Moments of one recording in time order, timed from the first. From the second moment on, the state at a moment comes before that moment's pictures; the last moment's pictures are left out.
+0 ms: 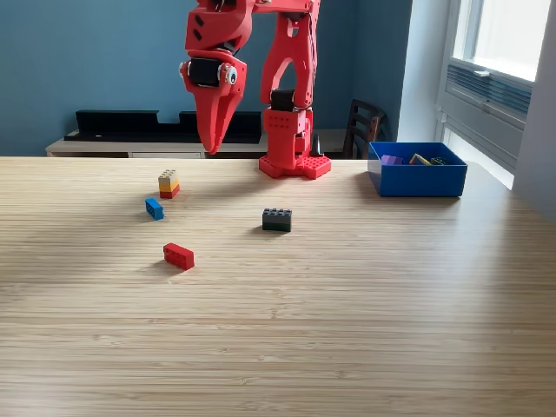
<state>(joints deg) 30.9 112.9 105.4 68.9 -3.8</state>
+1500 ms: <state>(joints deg) 52.6 112.9 118.7 64.1 12.3</state>
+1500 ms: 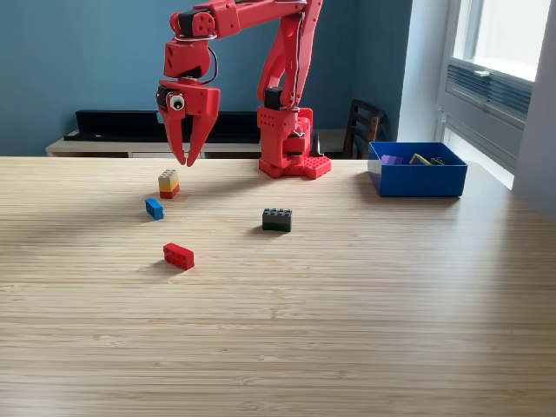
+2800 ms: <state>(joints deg) 63.2 112.9 126.0 55.3 11.8</state>
